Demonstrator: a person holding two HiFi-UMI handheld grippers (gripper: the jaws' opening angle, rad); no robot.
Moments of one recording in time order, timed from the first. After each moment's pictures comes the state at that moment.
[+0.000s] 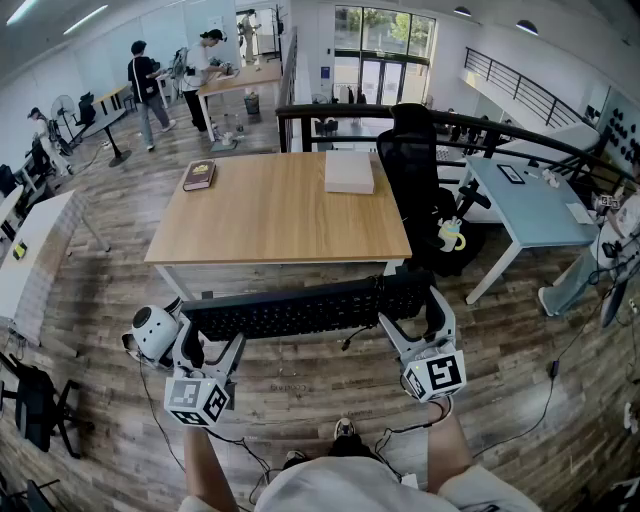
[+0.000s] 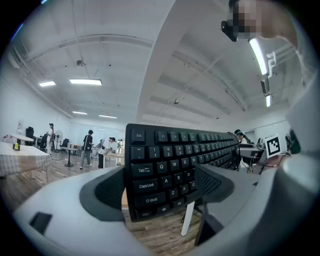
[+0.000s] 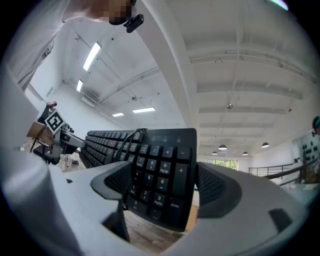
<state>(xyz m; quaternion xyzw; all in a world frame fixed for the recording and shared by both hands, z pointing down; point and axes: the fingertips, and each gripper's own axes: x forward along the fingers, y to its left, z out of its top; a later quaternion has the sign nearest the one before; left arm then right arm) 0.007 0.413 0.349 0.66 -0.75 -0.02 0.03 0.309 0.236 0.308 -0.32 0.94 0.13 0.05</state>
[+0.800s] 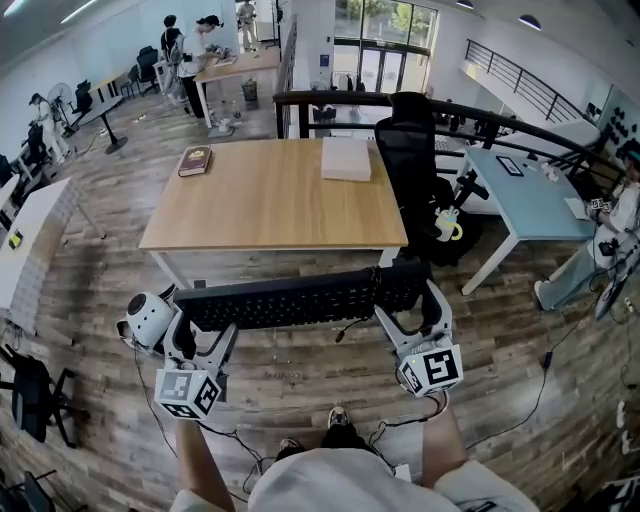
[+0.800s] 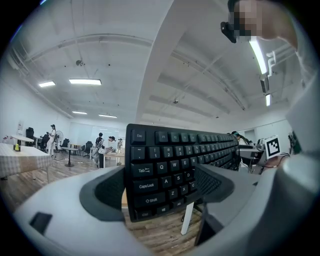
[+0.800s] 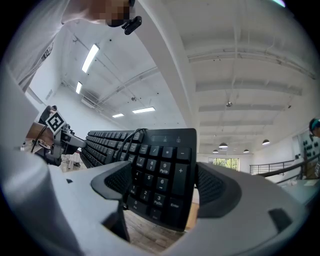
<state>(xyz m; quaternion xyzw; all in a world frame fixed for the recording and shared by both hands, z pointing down) 0.011 0.420 0.346 0.66 -0.75 -0.01 0.03 0.312 0.239 0.312 -0.31 0.94 0.12 0.06</state>
